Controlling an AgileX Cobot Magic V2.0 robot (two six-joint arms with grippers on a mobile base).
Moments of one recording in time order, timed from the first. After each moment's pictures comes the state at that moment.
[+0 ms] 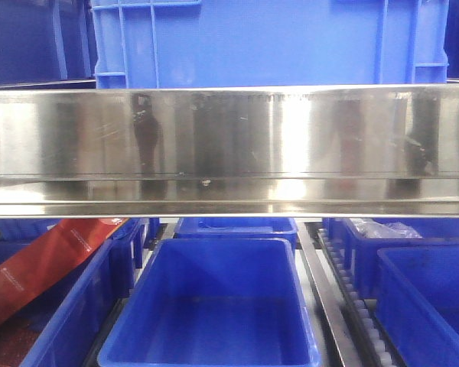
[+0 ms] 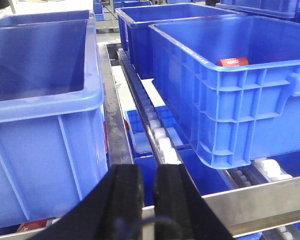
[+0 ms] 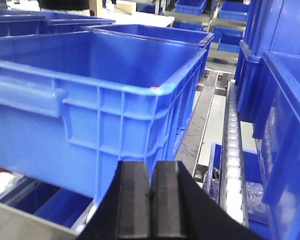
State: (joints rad) left arm -0.30 0.46 -0.86 0.01 0.74 0.03; right arm 0.28 0.50 -0.65 0.17 0.40 -0.19
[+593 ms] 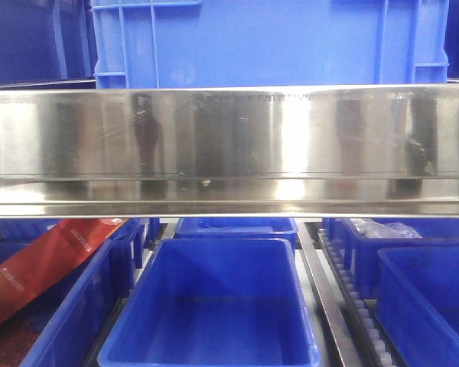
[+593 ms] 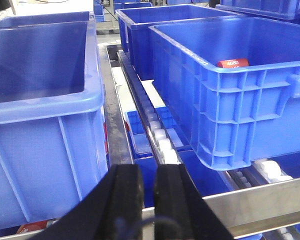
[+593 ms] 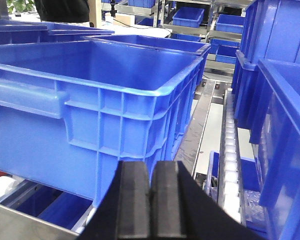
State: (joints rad) left arm -0.30 0.46 -0.86 0.01 0.74 0.03; right arm 0.28 0.47 -0.63 0.17 0.37 -0.19
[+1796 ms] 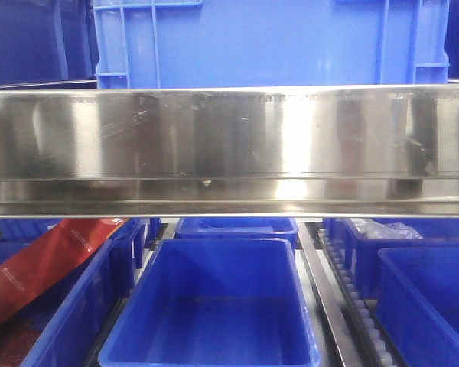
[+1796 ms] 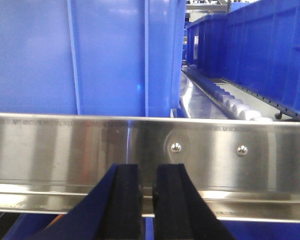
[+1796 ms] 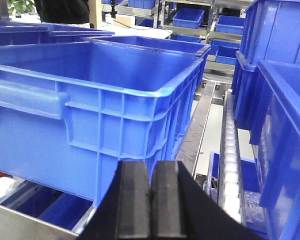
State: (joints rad) left arm -0.08 0.01 0.00 -0.02 0.11 0.03; right arm 0.28 0.47 -0.63 0.17 0.37 -0.19
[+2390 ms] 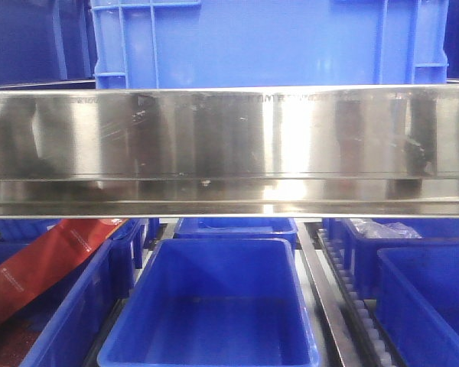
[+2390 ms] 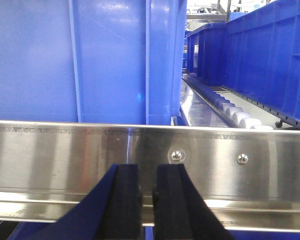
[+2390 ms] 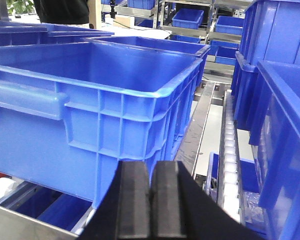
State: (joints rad) left arm -0.08 0.01 0.00 -0.02 0.08 0.03; right arm 0.28 0.47 -0.63 0.17 0.37 -0.19
